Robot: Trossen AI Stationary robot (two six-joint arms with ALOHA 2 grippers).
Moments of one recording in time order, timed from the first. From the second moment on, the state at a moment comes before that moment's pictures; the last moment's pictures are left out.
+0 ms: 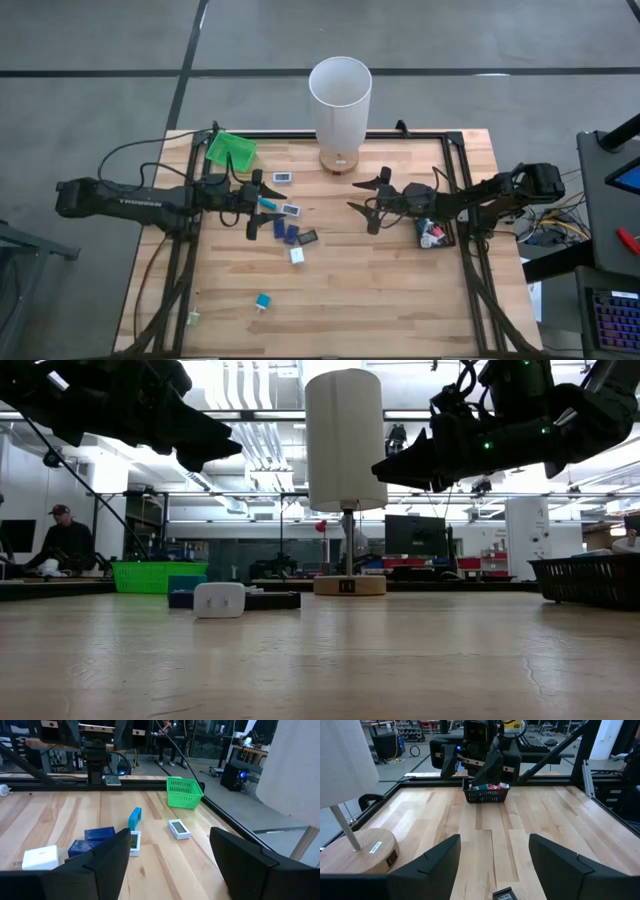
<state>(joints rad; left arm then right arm) 0.12 0.93 0.35 0.36 0.14 0.05 -0.06 1.43 0.39 0.94 0.23 -0.06</state>
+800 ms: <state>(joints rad) 0.12 0.93 0.35 0.33 0.13 -0.13 -0.06 1.43 0.39 0.94 0.23 -0.06</state>
